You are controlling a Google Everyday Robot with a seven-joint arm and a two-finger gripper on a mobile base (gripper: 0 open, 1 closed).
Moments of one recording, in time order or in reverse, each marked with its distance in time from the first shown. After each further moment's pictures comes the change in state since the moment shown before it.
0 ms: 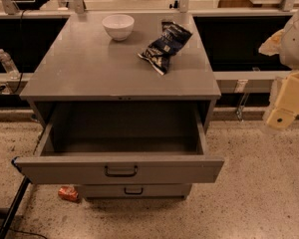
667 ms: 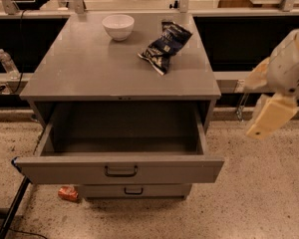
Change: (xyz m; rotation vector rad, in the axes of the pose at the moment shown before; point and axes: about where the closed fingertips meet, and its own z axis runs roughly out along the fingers) arm -0.001 0.016 0.039 -0.036 -0.057 0.015
